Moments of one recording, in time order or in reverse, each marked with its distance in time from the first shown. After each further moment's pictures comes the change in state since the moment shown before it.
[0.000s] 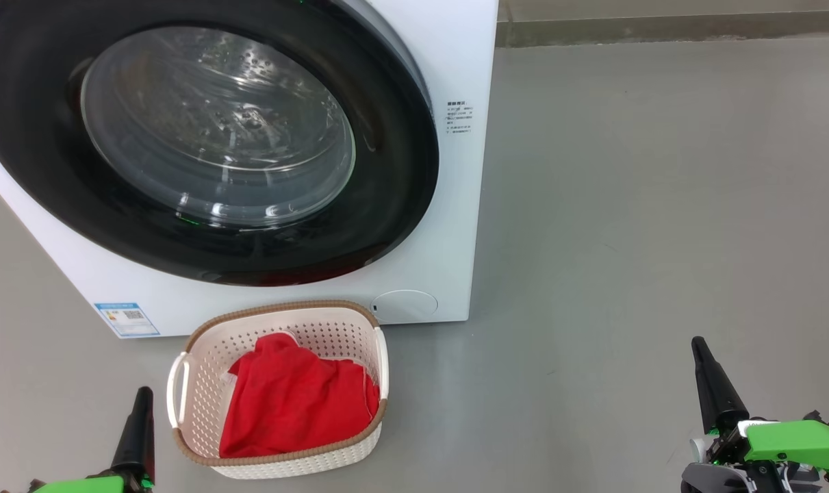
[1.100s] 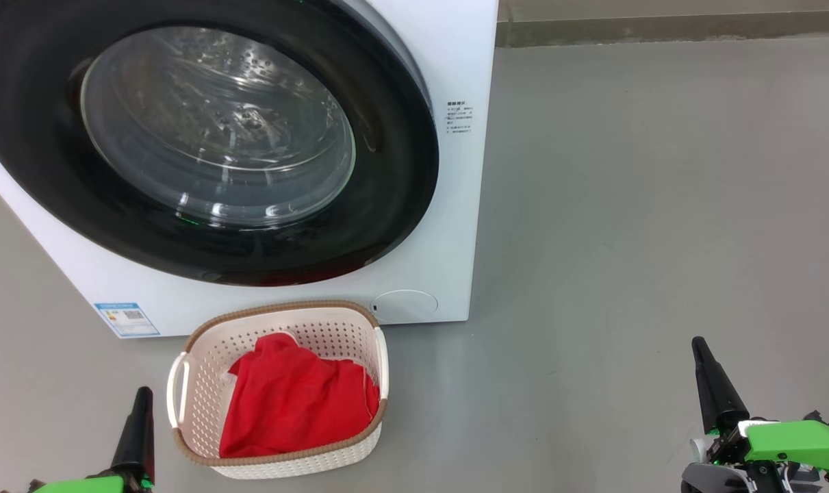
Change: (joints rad) left arm 0.000 0.000 0.001 0.000 0.000 0.000 0.000; right arm 0.000 0.001 -0.002 0.000 0.000 0.000 0.001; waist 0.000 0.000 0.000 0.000
